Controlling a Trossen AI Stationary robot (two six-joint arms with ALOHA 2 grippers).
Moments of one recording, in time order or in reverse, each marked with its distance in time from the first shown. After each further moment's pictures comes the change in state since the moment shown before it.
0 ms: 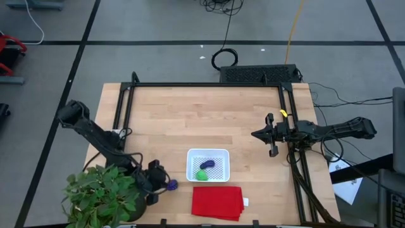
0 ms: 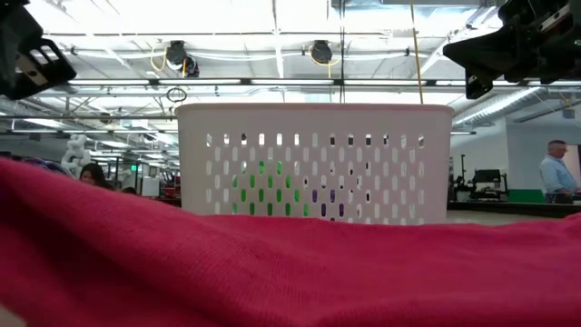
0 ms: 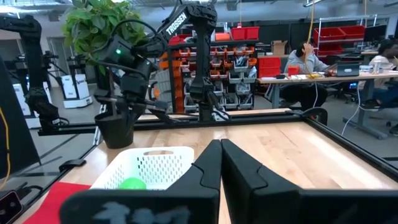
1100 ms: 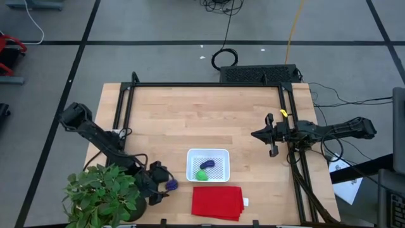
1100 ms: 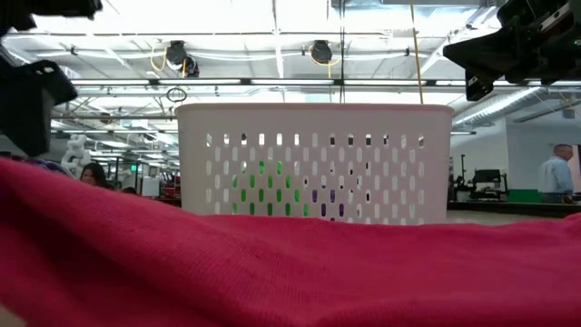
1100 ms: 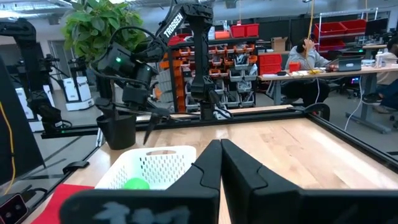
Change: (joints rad) left arm 0.033 0.057 -0.001 0.020 0.067 -0.027; right arm 0.000 0.000 0.000 -0.006 0.000 0.029
